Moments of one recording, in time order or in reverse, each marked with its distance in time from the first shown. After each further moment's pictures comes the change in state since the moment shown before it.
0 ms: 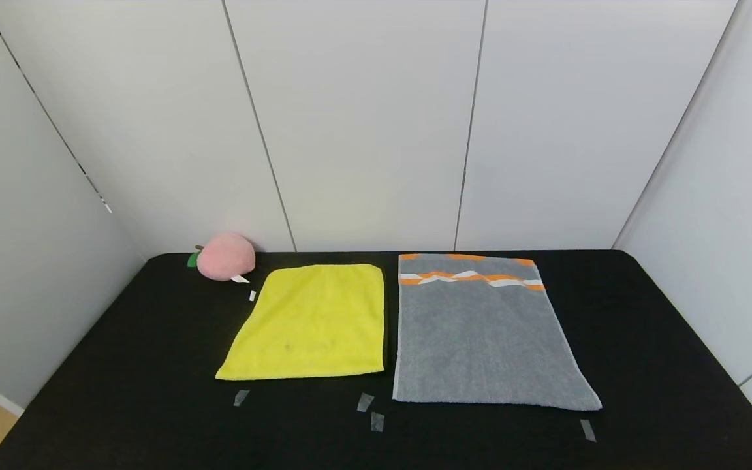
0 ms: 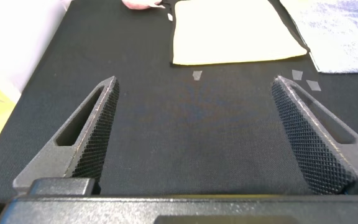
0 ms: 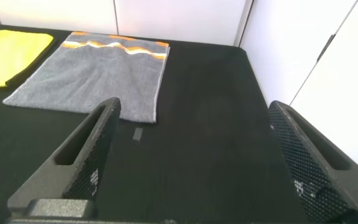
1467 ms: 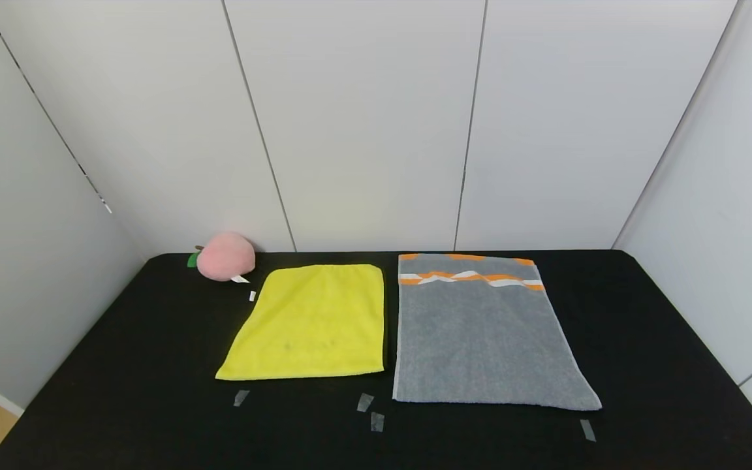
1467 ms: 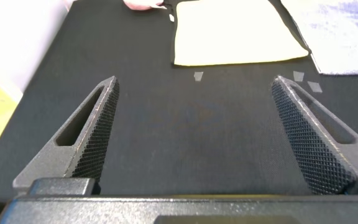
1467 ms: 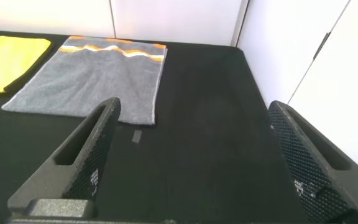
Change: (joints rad) left arm 0.000 0.000 0.000 -0.003 0.006 -0.009; right arm 0.000 0.000 0.000 -0.004 -0.011 0.021
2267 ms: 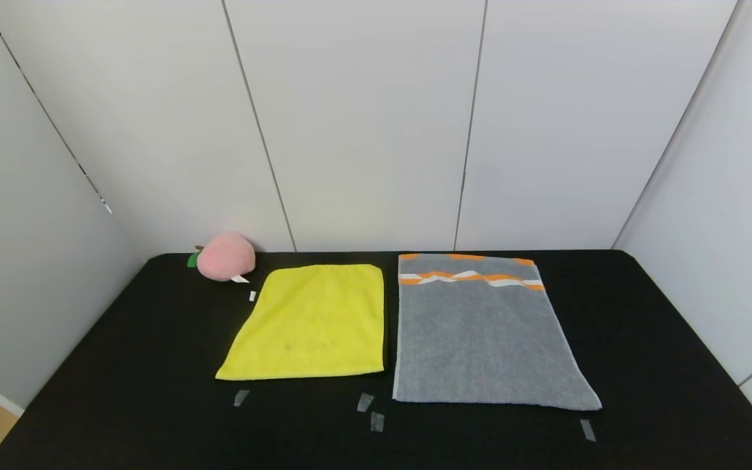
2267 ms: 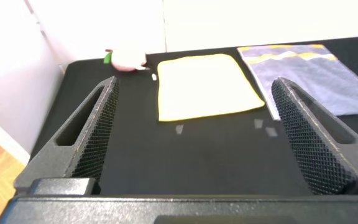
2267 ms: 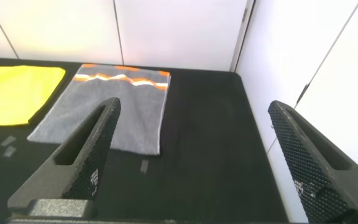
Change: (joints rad) left arm -0.020 0.191 -0.408 0.097 -0.089 -0.001; right arm -0.019 0.241 -0.377 0.134 0.034 0.013
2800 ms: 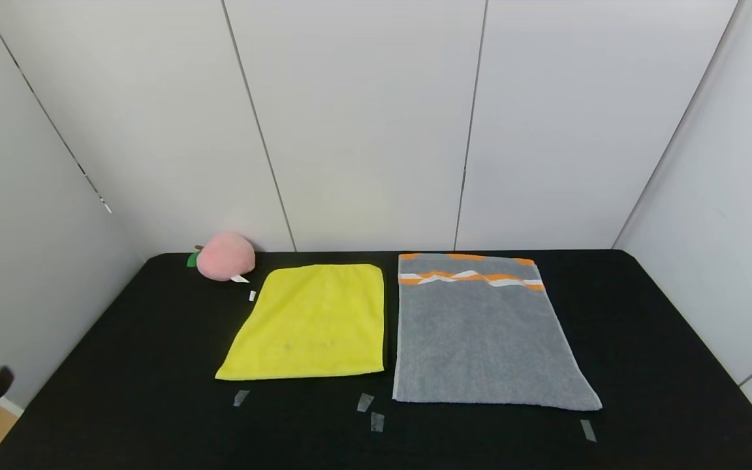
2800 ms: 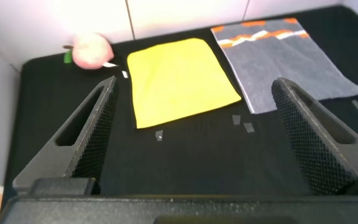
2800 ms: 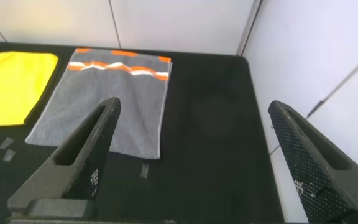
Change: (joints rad) left arm -0.186 0.494 -0.287 0.005 0.043 0.013; right arm 0.001 0.444 -0.247 0.004 0.006 0.000
